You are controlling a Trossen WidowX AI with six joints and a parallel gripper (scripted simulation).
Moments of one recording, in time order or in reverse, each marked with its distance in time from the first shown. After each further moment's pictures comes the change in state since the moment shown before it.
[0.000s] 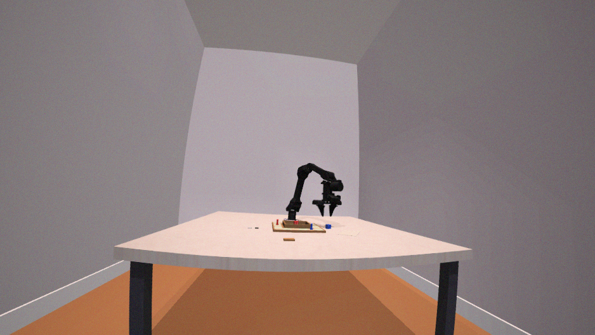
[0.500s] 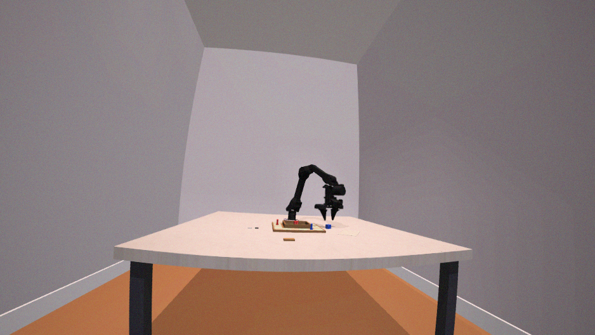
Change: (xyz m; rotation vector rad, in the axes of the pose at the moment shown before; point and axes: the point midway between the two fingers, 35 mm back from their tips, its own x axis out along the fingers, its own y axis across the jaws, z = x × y) arm 0.025 0.016 0.001 -0.025 -0.002 0.002
